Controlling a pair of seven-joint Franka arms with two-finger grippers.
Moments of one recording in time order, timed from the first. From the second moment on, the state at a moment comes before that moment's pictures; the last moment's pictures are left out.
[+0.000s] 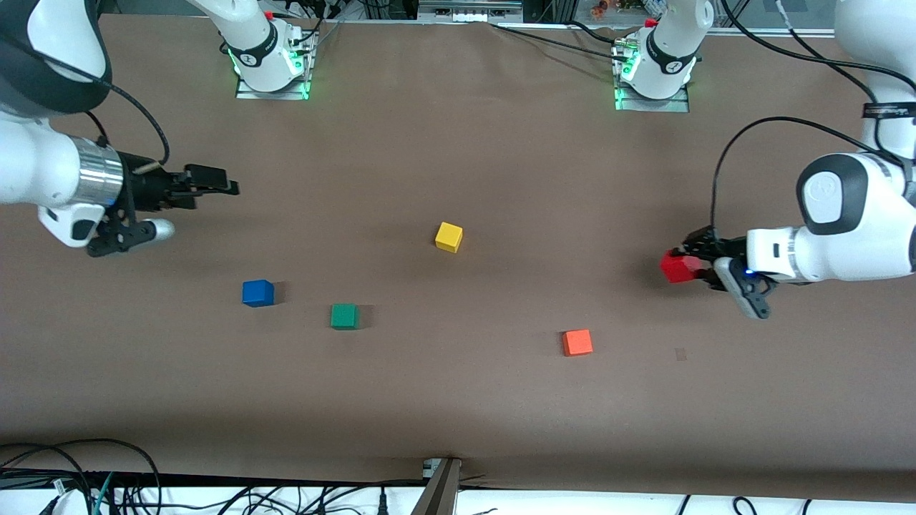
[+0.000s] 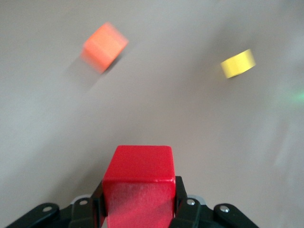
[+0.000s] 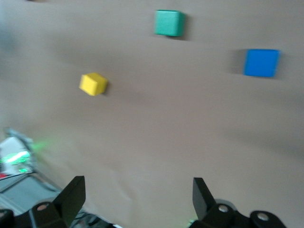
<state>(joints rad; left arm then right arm) 0.25 0.41 -0.27 -1.74 -0.51 1.88 1.01 0.21 0.27 -0.15 -1.51 0.49 1.47 -0.13</state>
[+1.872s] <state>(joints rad) -0.10 0.51 -0.48 -1.75 -1.81 2.26 2.09 0.46 0.53 -0.12 -1.54 1.45 1.80 -0.21</state>
